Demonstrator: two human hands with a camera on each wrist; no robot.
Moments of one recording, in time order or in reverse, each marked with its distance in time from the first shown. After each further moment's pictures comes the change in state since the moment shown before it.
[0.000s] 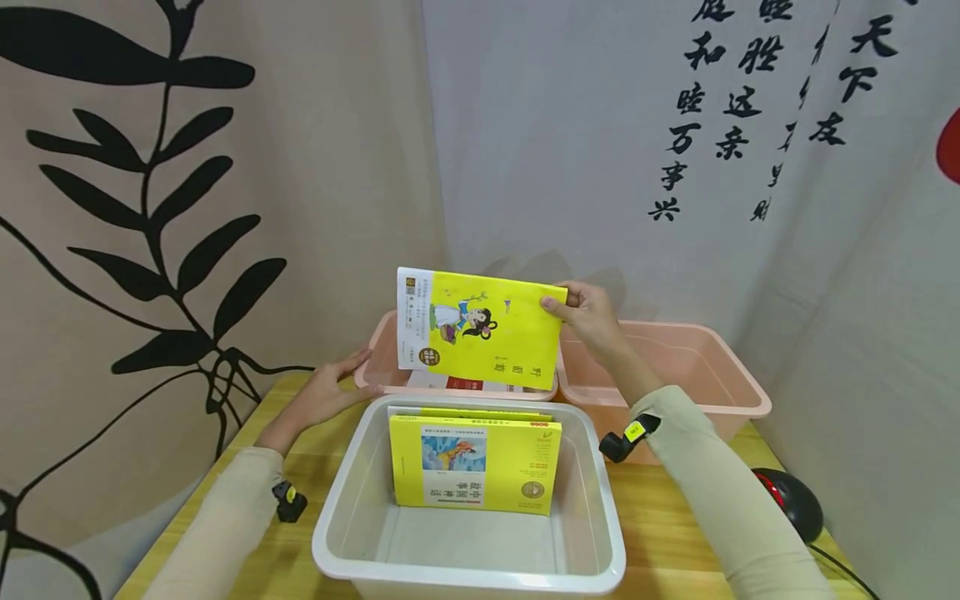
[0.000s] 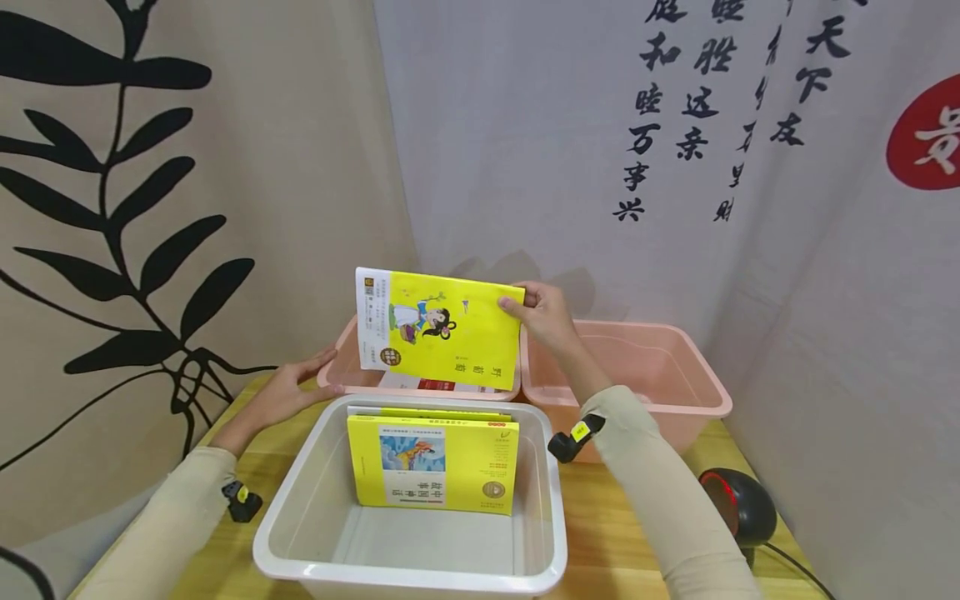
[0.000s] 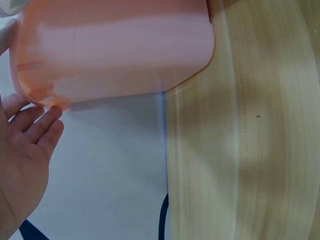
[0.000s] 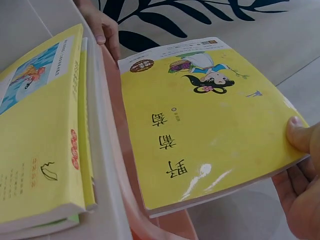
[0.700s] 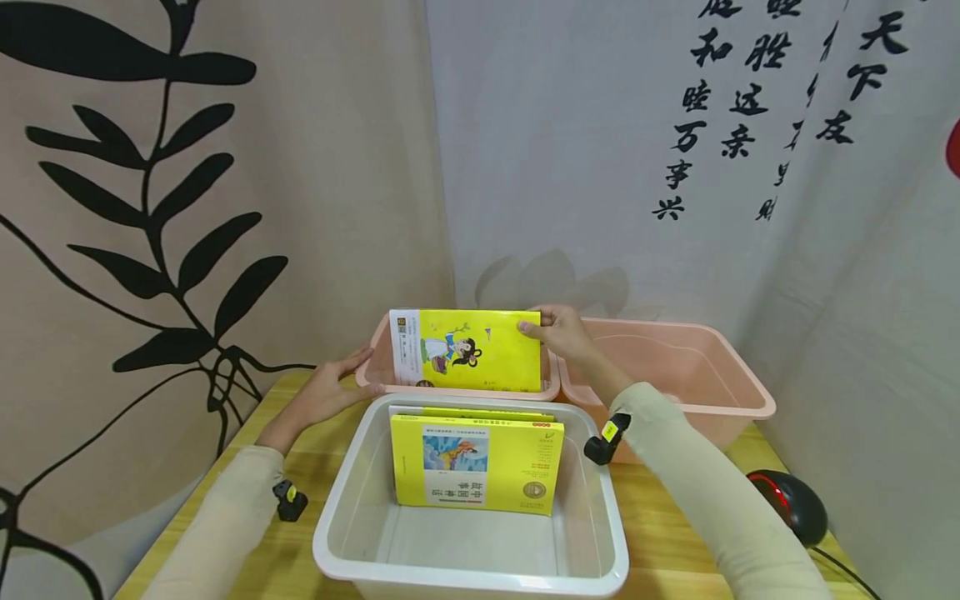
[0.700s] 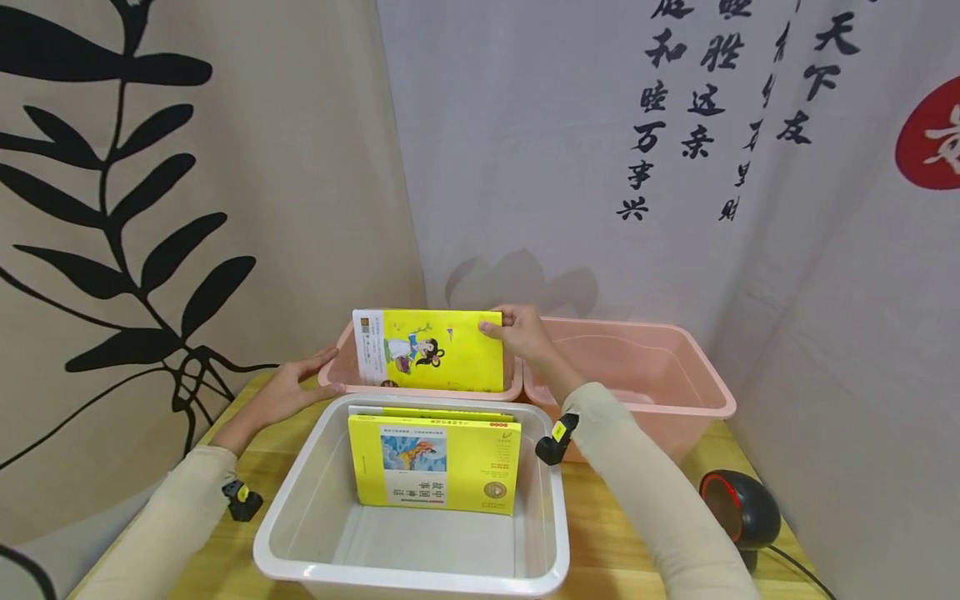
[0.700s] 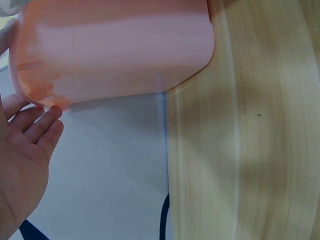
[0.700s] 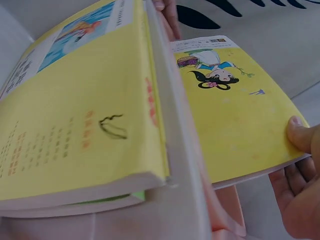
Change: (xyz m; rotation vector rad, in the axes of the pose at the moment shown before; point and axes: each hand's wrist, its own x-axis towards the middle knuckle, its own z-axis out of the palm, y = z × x) left_hand 0.000 -0.001 0.000 -0.013 -0.002 -0.009; right_hand 0.015 0.040 0.033 -0.116 -0.086 0.218
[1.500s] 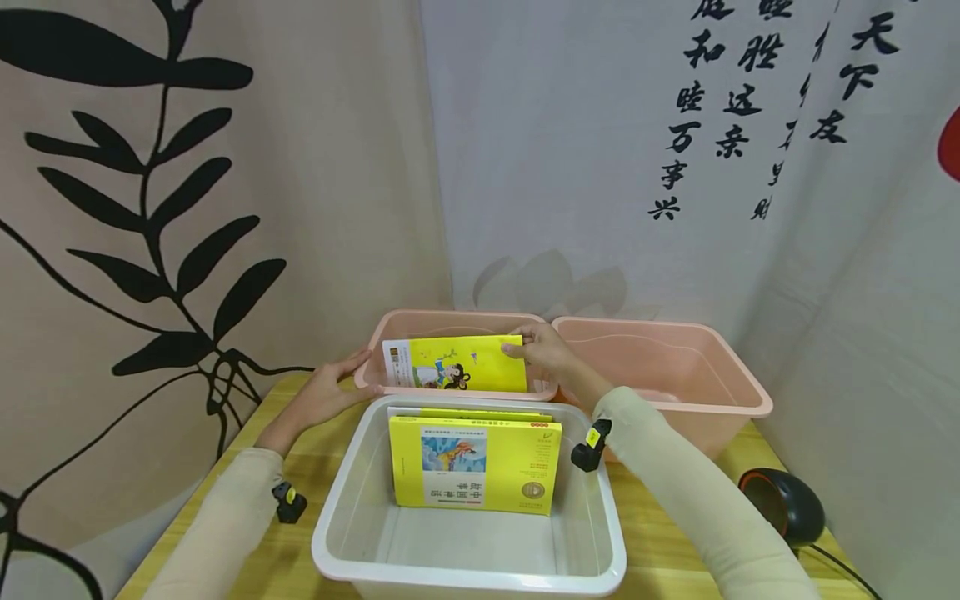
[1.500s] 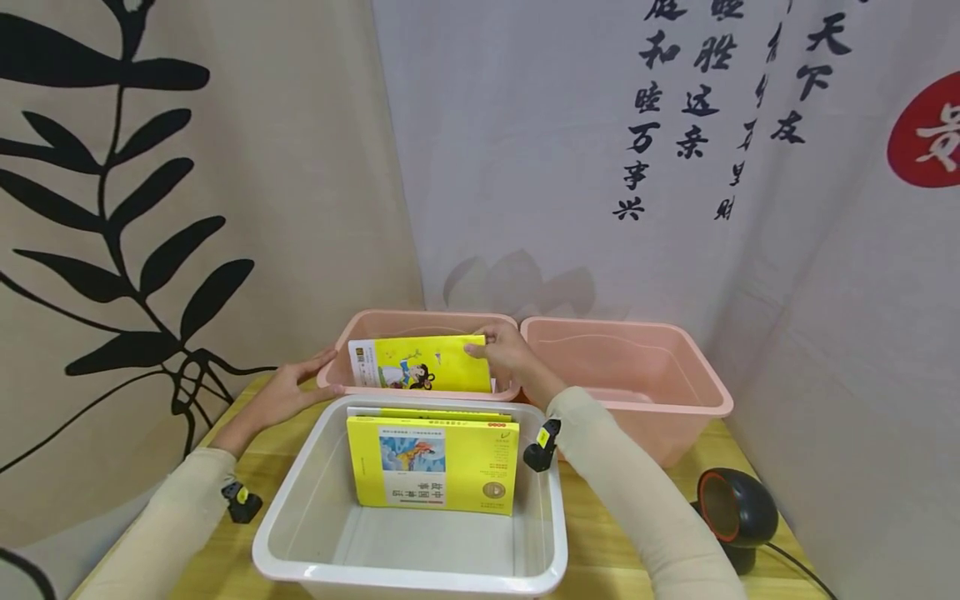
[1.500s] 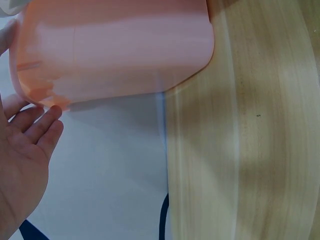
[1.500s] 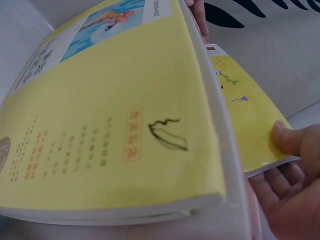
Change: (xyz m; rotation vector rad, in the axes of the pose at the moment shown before) left_hand 0.000 0.002 -0.002 0.020 0.000 0.022; right_hand 0.002 0.013 0.024 -0.011 -0.100 0.164
